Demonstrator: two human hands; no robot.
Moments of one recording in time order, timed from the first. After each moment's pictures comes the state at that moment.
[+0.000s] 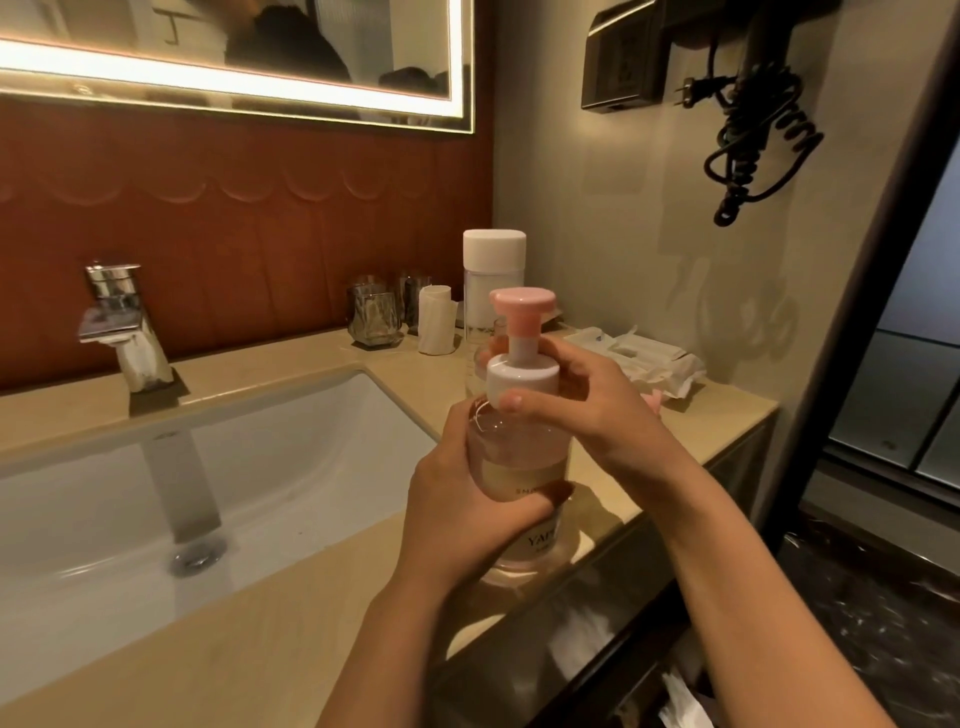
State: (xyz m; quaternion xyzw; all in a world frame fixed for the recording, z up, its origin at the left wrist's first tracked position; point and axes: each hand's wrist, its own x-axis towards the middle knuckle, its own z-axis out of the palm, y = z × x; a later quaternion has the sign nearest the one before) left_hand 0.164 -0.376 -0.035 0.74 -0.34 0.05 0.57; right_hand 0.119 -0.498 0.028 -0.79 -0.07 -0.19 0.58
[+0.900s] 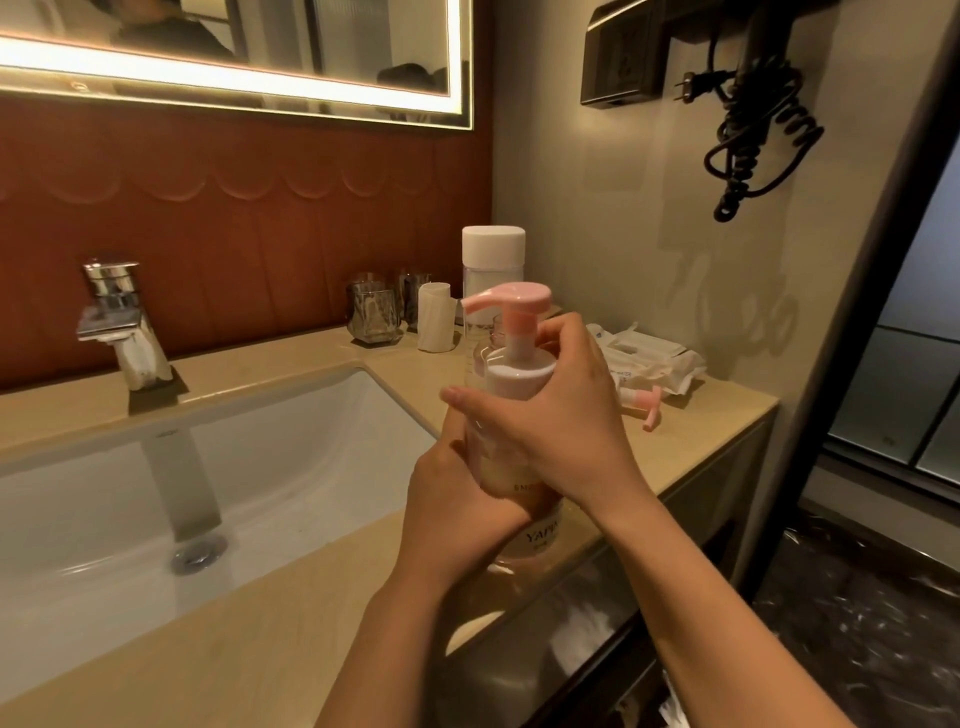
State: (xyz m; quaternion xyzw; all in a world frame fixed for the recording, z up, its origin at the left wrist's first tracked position) left_hand 0.167 -0.376 -0.039 0.75 -0.34 0.05 0.57; right_hand 0.127 -0.467 0.021 -0.82 0.07 -0.37 0.42
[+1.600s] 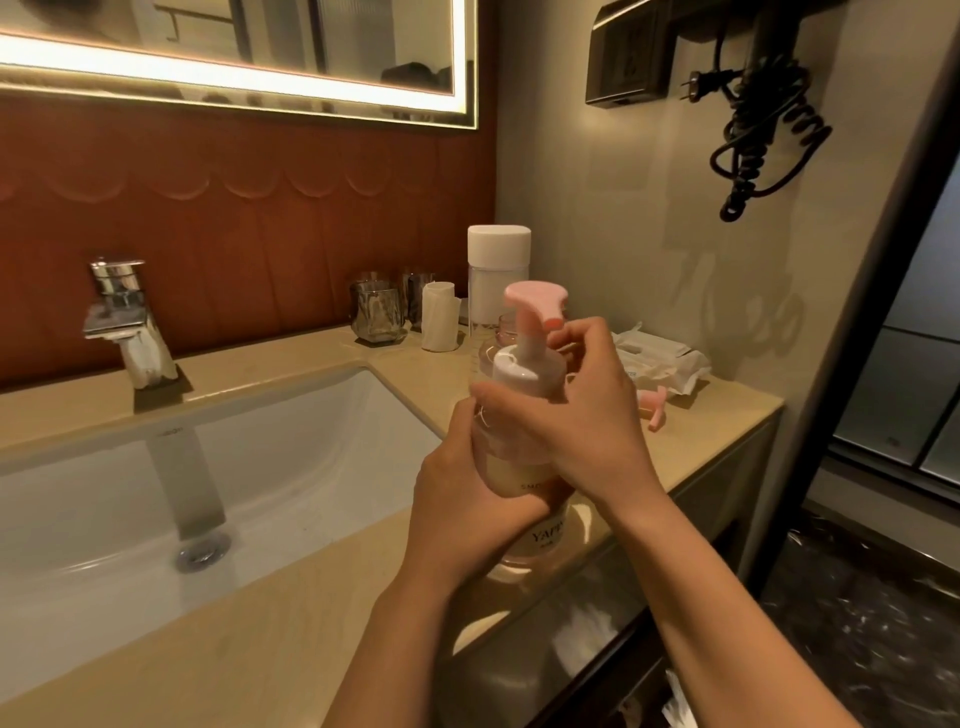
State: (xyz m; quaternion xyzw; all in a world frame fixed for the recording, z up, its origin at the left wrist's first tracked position) left_hand 0.165 -0.375 -0.035 0.75 -0.35 0.07 0.56; right_hand 0.121 -0.471 0.020 -0.79 0.06 -0.37 0.48
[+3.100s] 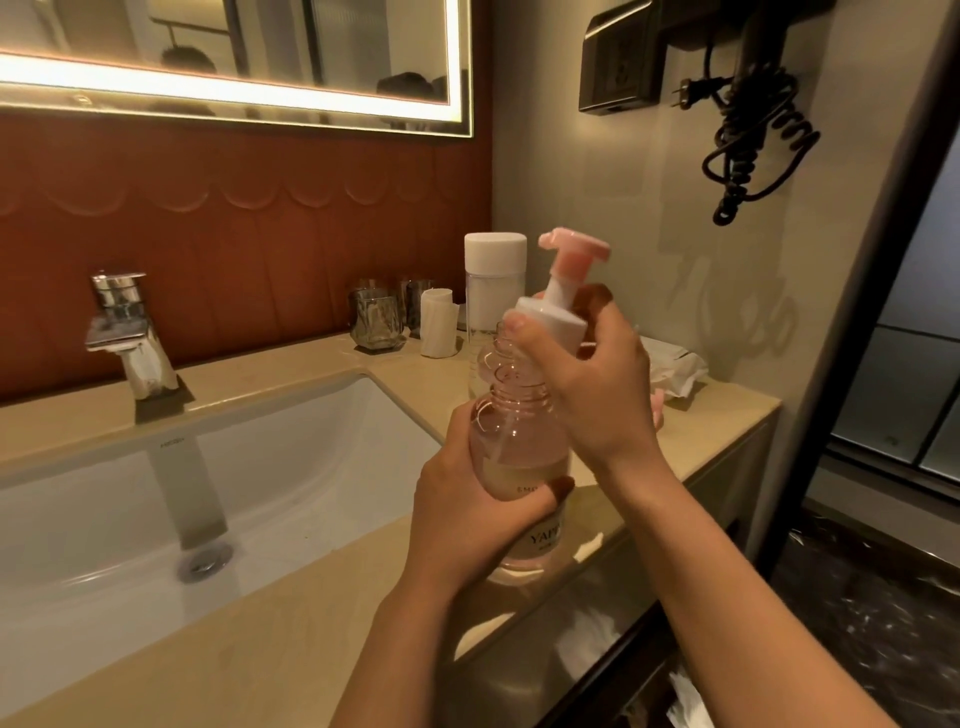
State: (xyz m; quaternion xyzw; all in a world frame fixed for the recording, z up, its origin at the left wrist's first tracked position) left_hand 0.168 -0.376 -0.038 0.74 -0.35 0.09 0.57; right_hand 0.126 -0.472 0.038 -0.73 0.03 -0.44 0.52
